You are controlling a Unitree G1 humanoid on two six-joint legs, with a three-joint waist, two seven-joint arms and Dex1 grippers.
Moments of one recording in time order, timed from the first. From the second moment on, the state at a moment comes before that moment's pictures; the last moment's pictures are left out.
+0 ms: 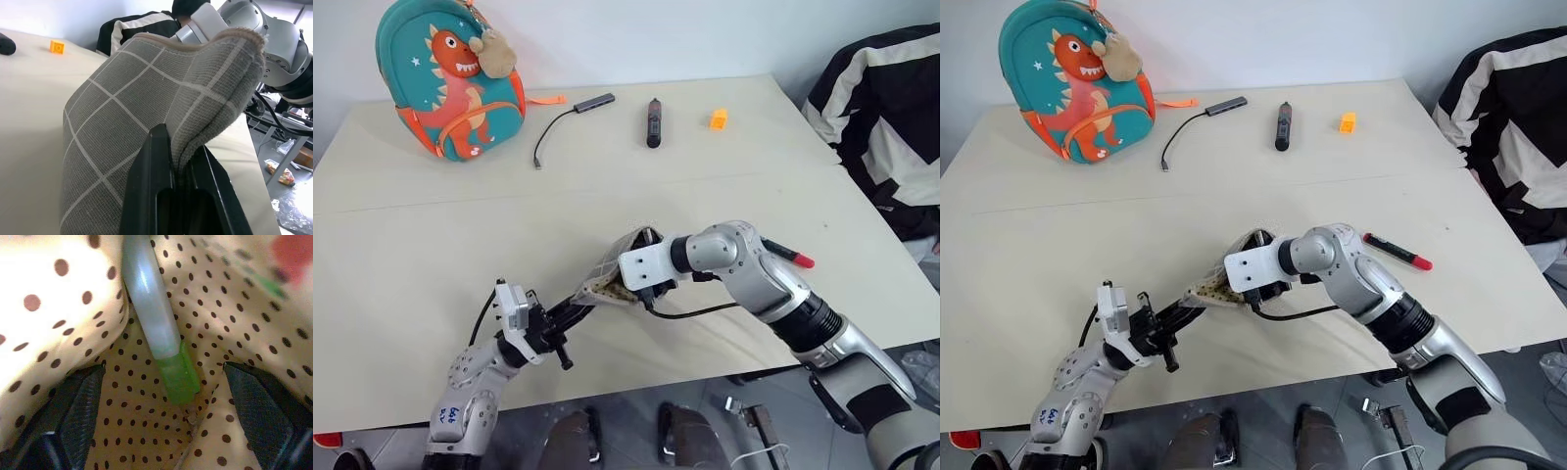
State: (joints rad) left arm 0.06 0.31 0.06 -0.19 -0.61 0.09 -0.89; right arm -0.82 -0.50 0.59 -0.01 -0.35 0.16 1.04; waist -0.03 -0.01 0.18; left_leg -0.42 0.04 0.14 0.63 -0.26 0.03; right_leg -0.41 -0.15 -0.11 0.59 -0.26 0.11
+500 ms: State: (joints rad) left arm 0.07 0.30 0.07 -0.19 -0.61 0.09 -0.89; right arm -0.80 -0.46 0.58 0.04 -0.41 0.11 0.98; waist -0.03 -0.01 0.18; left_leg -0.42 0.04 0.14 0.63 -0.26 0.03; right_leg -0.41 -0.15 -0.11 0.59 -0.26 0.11
